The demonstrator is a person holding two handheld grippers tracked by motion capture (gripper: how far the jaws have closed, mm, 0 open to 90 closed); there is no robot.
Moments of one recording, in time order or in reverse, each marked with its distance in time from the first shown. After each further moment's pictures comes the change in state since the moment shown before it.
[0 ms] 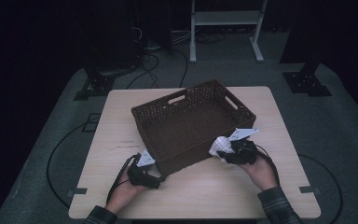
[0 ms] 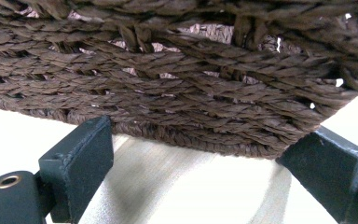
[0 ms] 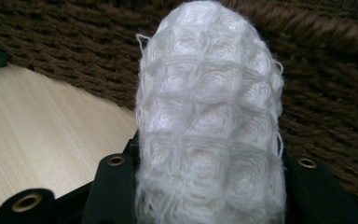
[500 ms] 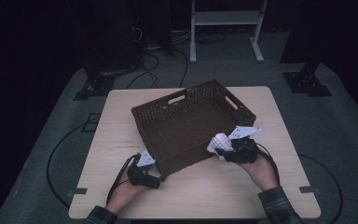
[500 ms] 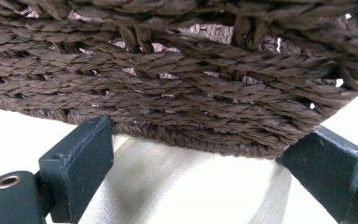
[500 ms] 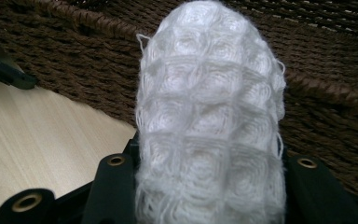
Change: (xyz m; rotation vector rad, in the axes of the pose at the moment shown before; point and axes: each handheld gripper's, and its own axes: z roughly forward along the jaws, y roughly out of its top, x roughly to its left) left arm 0.000 0.000 0.000 0.001 0.000 0.002; right arm 0.008 0.012 -0.015 -0.063 0.010 -0.019
